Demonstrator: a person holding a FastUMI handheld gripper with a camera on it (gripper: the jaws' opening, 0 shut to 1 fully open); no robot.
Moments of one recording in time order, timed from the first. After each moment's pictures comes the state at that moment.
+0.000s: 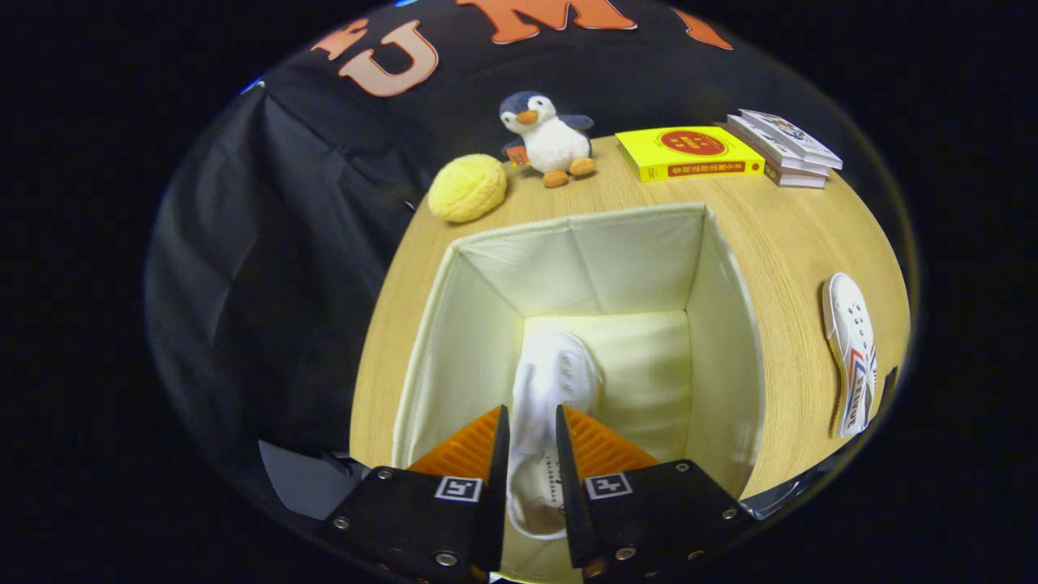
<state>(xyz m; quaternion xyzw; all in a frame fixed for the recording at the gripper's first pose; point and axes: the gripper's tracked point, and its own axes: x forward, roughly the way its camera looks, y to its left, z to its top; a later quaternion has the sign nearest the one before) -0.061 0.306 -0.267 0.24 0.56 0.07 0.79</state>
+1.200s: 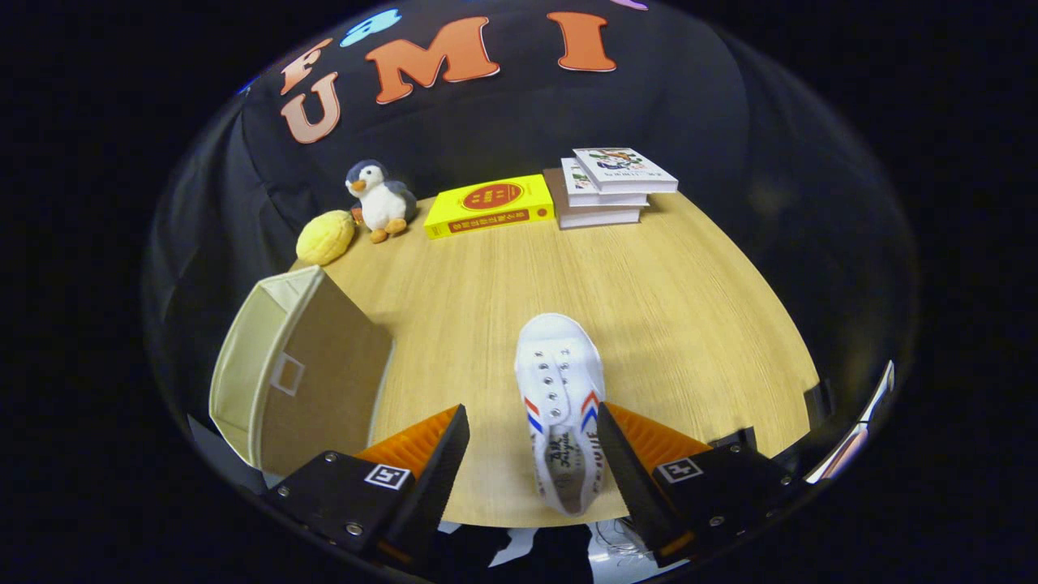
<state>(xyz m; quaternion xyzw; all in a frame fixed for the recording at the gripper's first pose) -0.160 -0.033 -0.322 0.12 0.53 -0.07 0.84</state>
